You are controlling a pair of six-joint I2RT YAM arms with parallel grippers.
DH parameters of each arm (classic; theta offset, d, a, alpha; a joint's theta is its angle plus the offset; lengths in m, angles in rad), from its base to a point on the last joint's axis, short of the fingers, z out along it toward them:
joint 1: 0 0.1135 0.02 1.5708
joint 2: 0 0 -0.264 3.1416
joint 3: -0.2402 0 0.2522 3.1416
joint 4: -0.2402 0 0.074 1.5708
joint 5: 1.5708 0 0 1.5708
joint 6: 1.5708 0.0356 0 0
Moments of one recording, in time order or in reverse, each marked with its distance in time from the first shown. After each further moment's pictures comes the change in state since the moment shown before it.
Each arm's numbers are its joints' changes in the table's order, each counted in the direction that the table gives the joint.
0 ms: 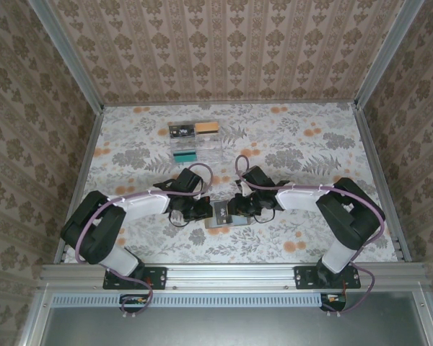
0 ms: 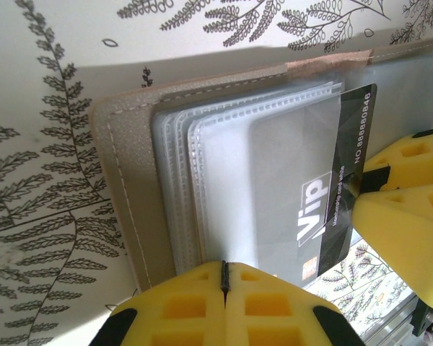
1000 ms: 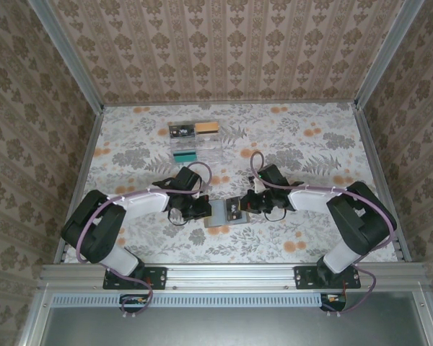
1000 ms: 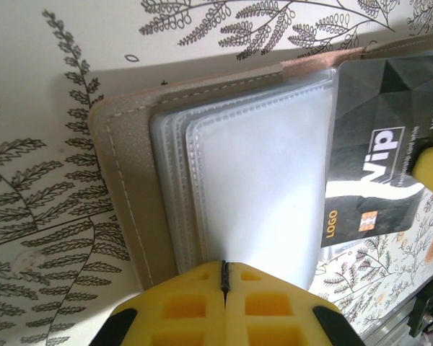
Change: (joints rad) left arm 0.026 -0.006 -0.013 -0.022 0.010 0.013; right arm -0.129 0.093 0.101 0.038 -0.048 -0.032
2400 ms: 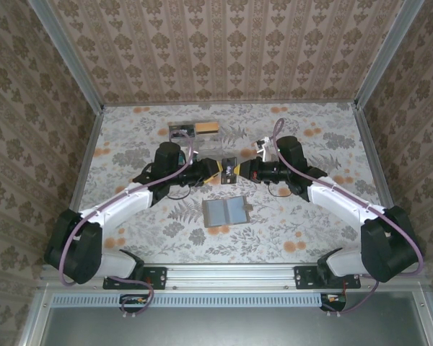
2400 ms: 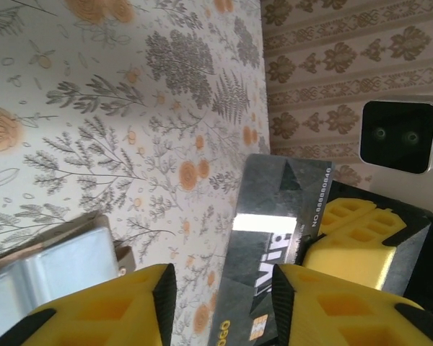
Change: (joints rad) left arm 0.111 0.182 -0.068 0.422 0.193 -0.290; right arm -0.097 0.227 -0.156 0.104 -0.187 0.130
